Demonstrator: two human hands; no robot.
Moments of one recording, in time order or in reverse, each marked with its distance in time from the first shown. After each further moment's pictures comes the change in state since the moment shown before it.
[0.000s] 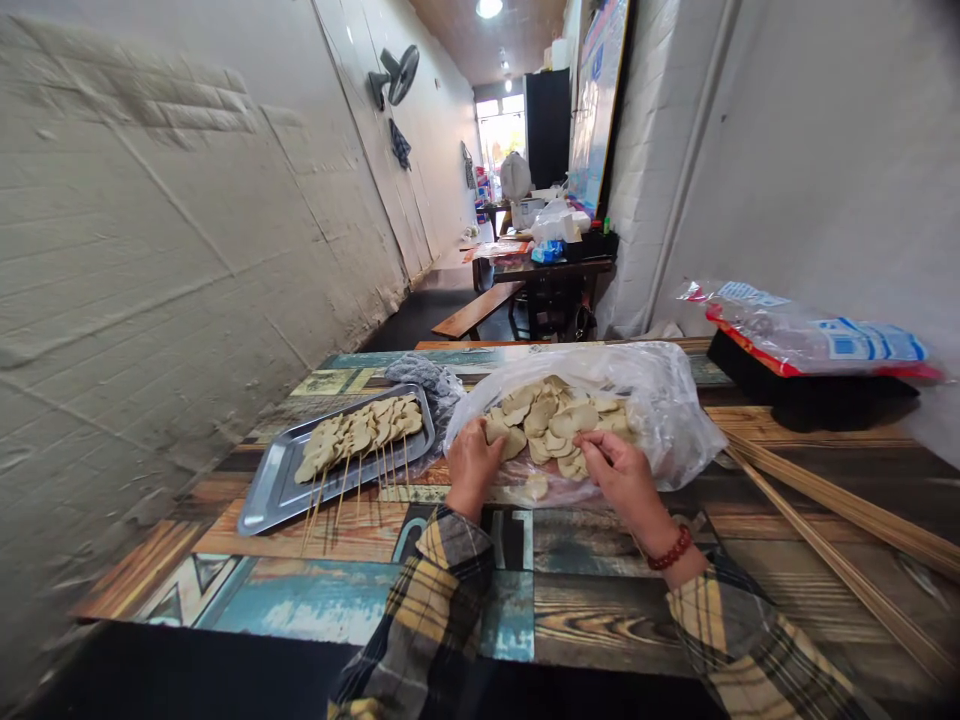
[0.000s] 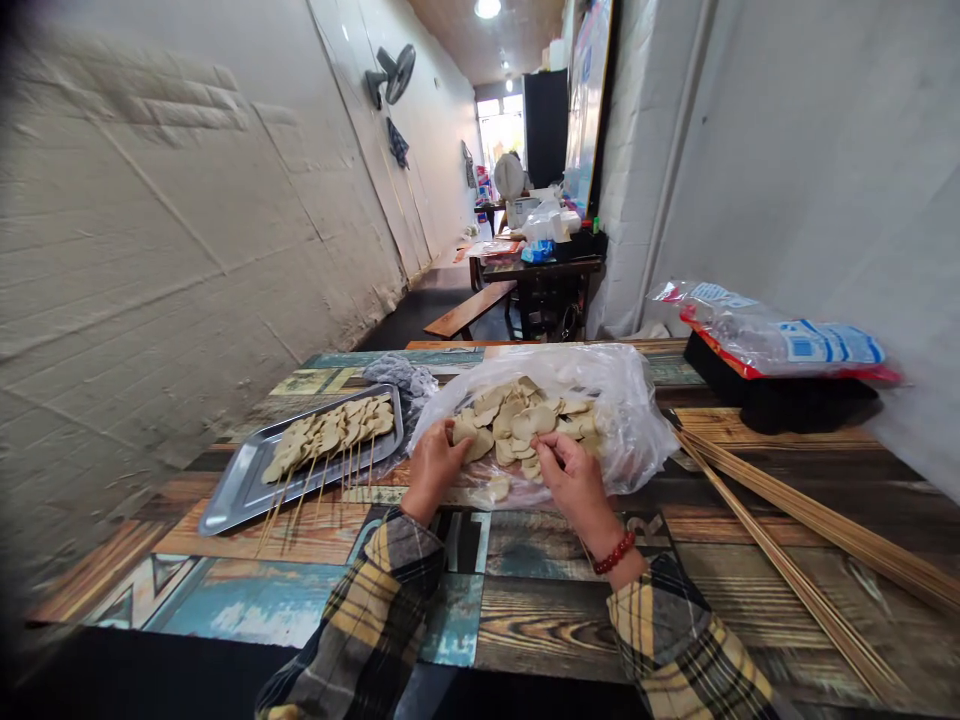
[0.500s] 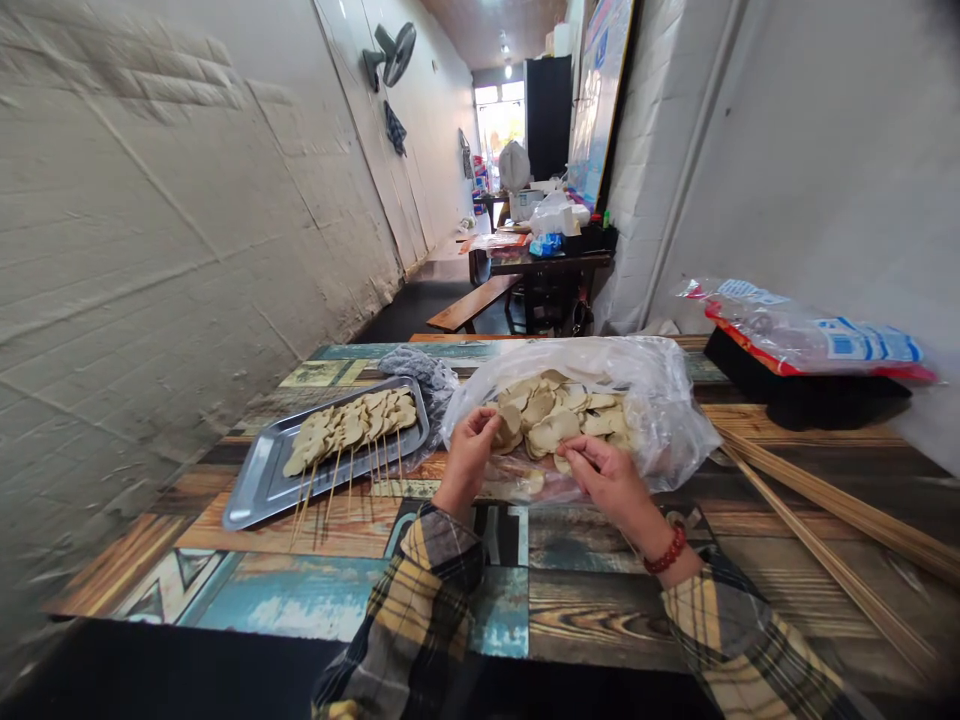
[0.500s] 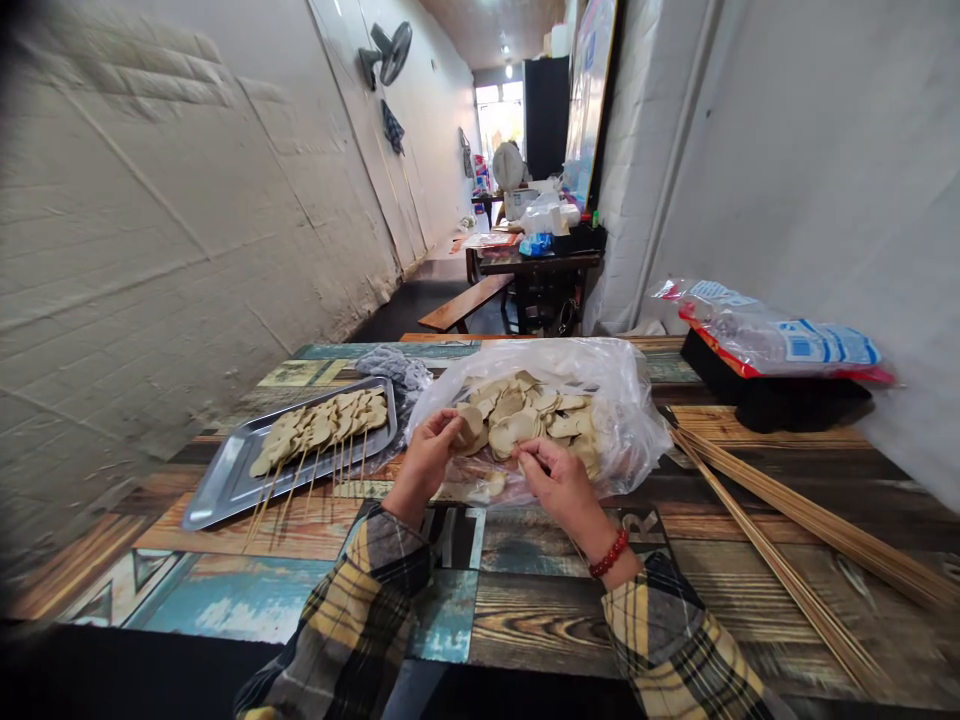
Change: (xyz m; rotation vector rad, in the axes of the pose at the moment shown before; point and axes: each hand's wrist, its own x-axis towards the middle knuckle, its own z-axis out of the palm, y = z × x) left_hand -0.005 0.022 -0.007 -1.144 -0.223 -0.296; right_hand -0.007 -0.007 0.005 0.090 -0.174 0.059
